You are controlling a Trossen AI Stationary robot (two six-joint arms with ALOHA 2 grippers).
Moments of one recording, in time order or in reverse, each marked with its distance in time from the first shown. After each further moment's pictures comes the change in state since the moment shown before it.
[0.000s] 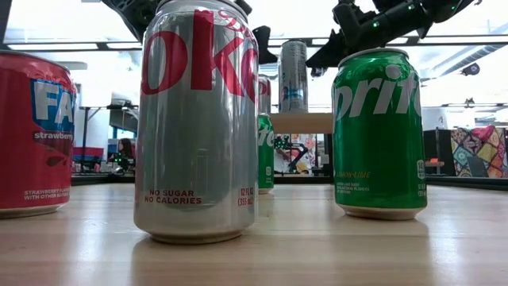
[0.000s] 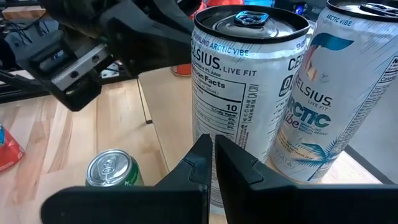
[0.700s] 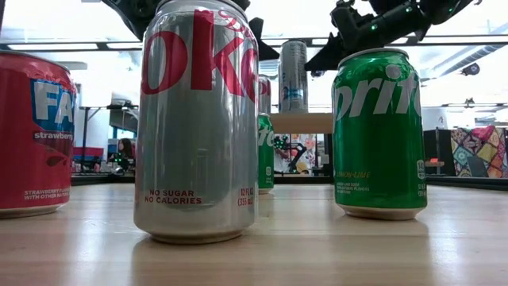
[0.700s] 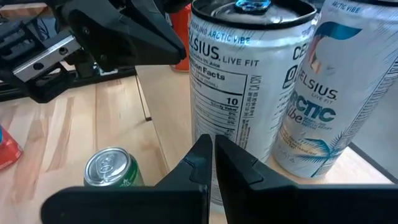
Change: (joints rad) left arm -0.002 -0.047 0.000 -0.104 0.134 -0.002; right arm 0.000 0.017 0.000 0.004 0.001 0.011
